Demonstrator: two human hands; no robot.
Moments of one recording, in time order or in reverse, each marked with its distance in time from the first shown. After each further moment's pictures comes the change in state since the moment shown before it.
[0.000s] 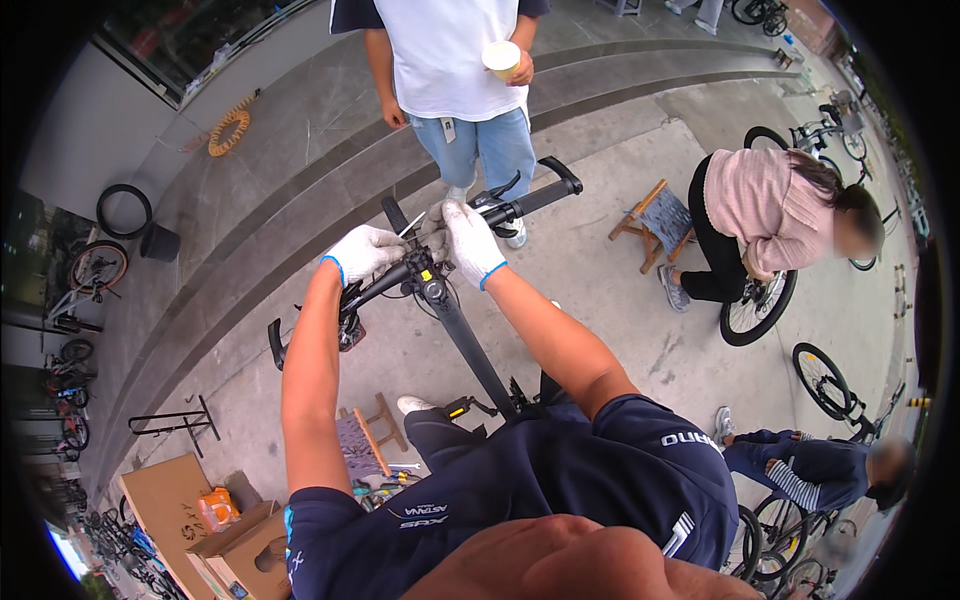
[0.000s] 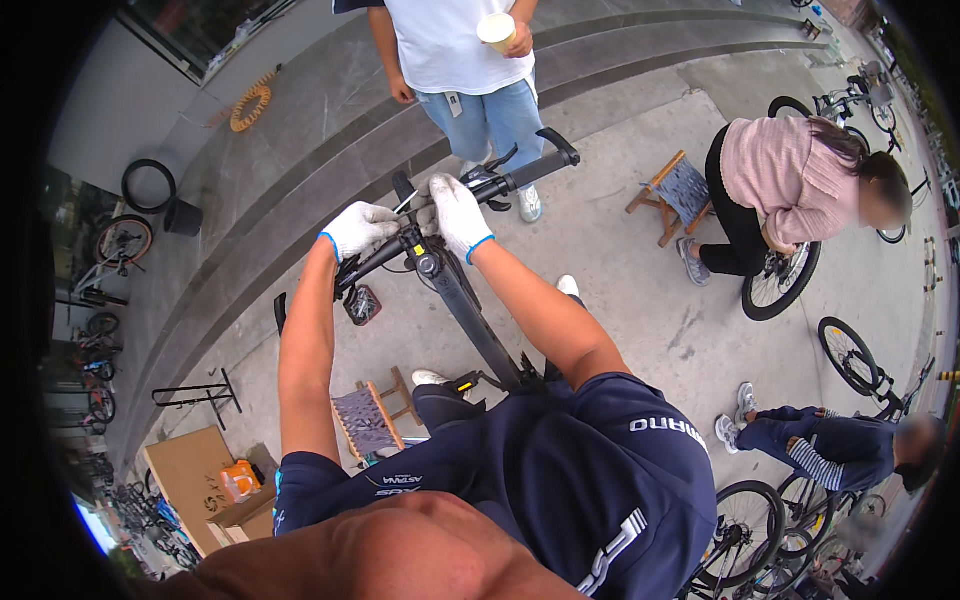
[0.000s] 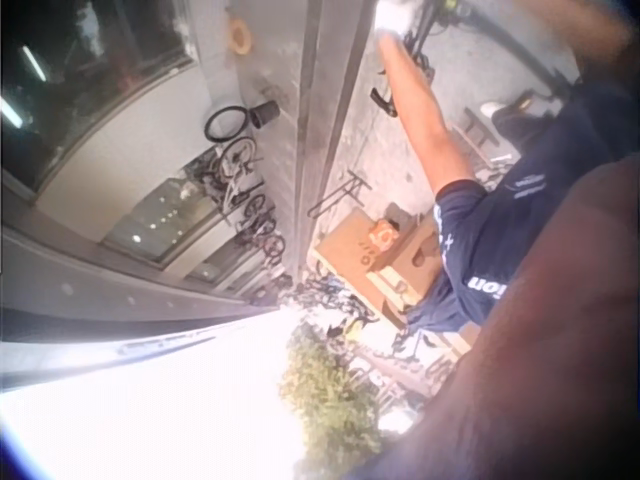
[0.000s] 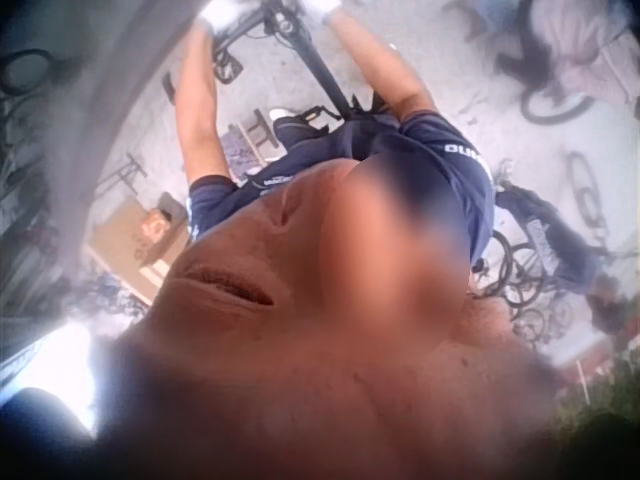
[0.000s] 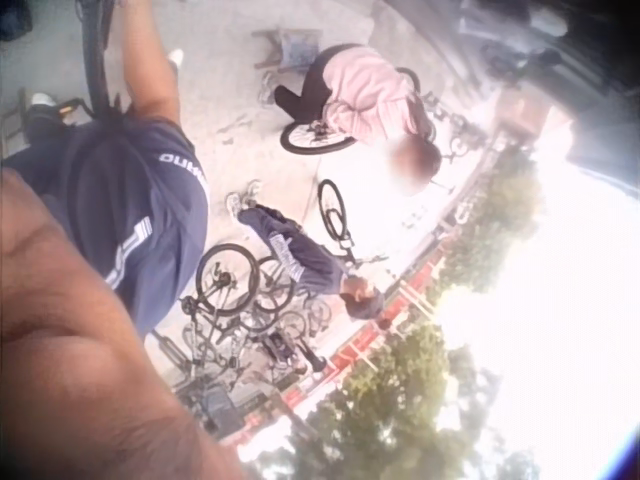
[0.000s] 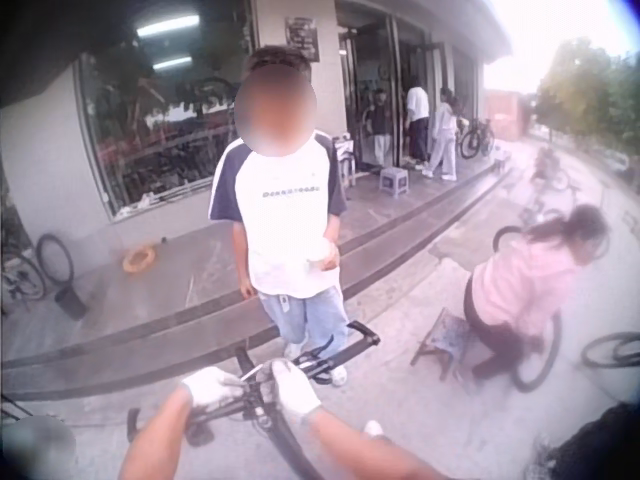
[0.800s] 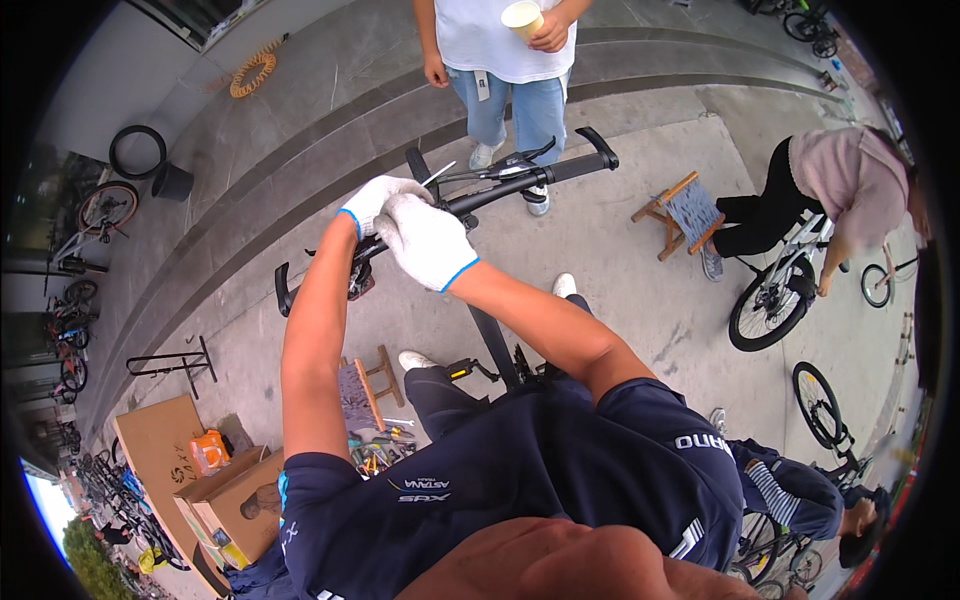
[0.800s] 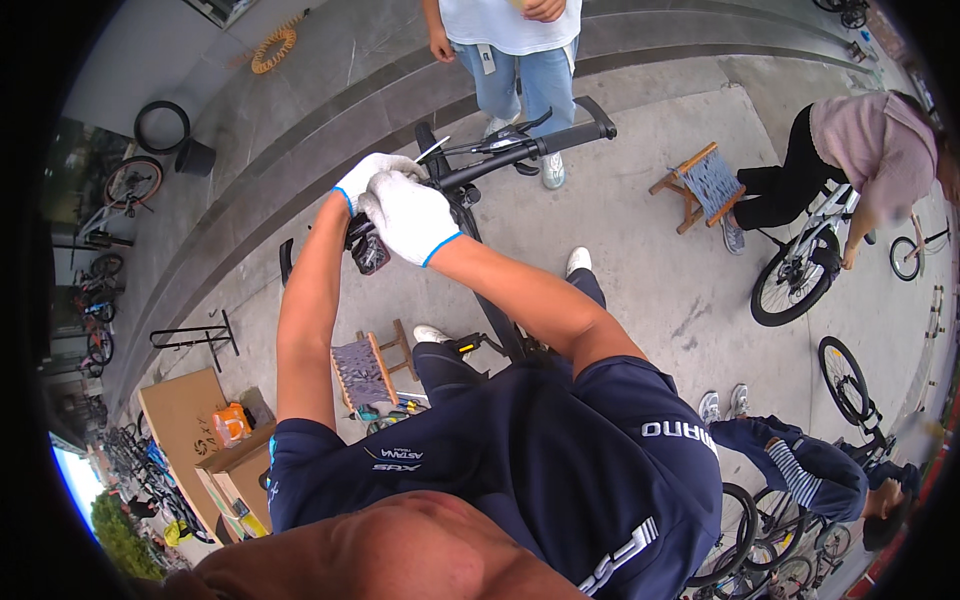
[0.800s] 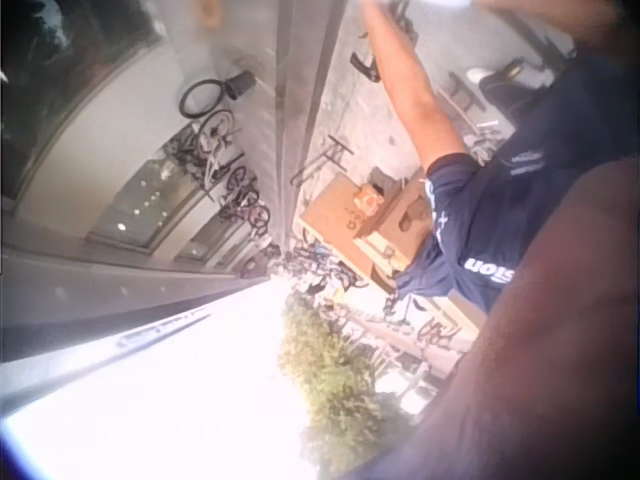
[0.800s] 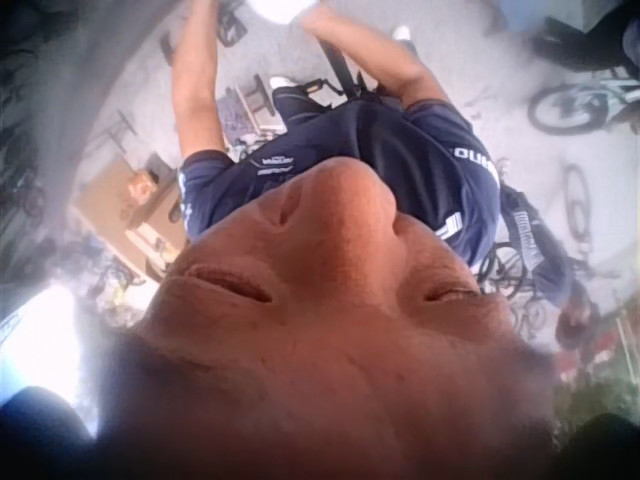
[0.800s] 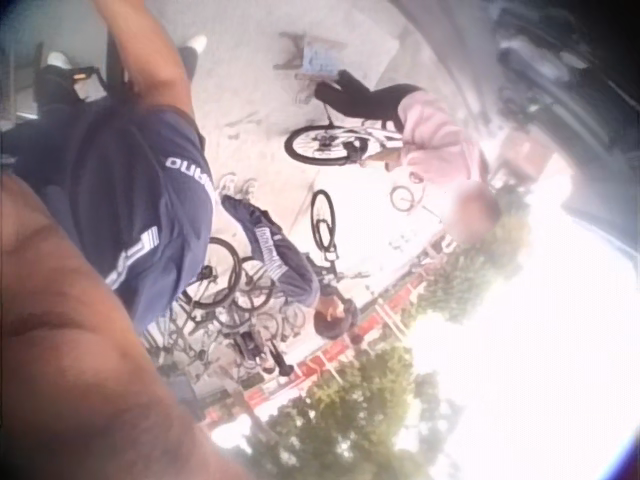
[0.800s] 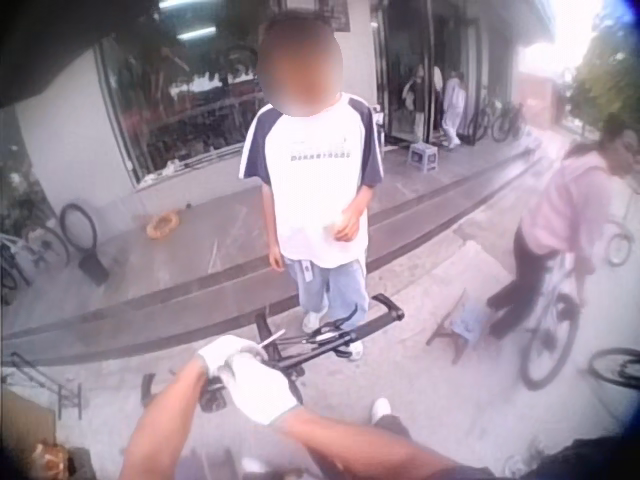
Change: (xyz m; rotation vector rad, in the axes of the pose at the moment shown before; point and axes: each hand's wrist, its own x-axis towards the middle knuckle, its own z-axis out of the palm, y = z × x) left_hand 0.014 -0.031 0.007 -0.513 -0.030 0.025; right_hand -0.040 0.038 0.078 -1.182 -0.150 -0.695
